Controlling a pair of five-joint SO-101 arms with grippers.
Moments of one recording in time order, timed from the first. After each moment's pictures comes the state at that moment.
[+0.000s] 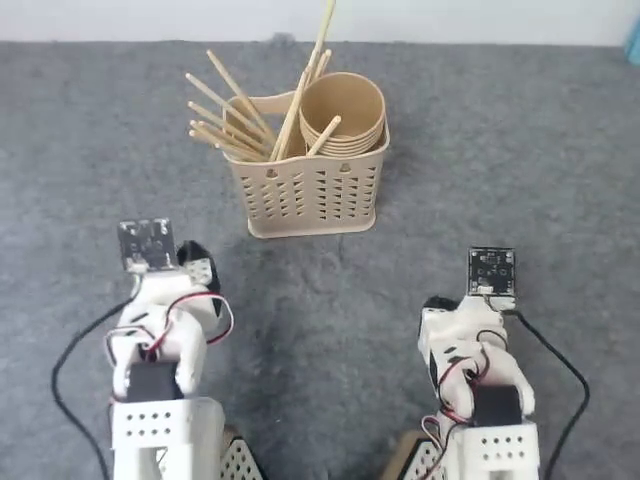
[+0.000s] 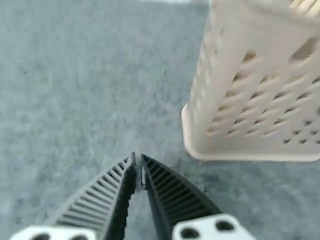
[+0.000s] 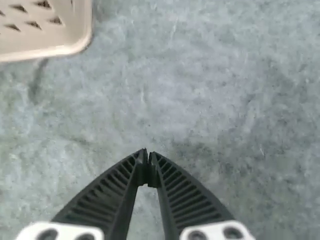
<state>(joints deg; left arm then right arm) -9.9 -83.5 89.8 41.5 8.2 -9.9 -100.3 94.9 61.5 -6.8</state>
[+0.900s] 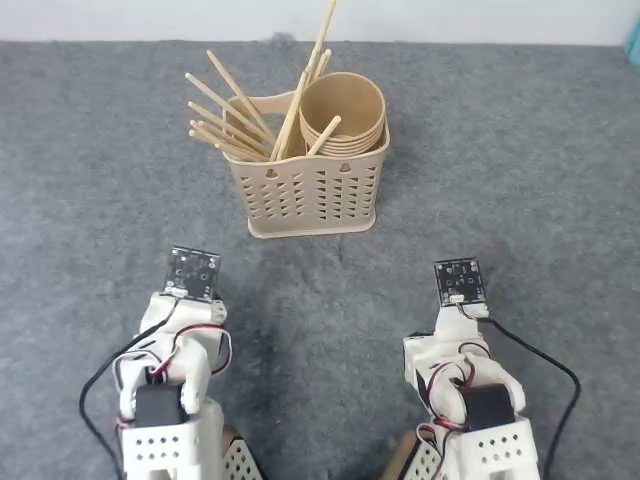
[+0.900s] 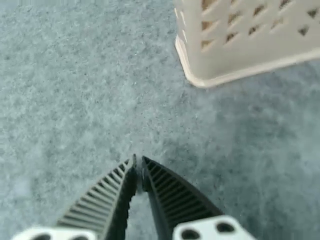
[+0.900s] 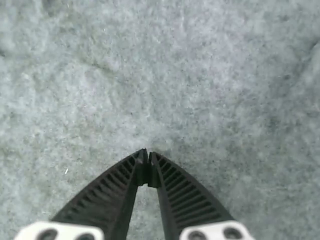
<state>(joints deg) -10.5 -103.3 97.1 63.6 -12.6 -16.0 -100.3 95.3 73.1 -6.8</state>
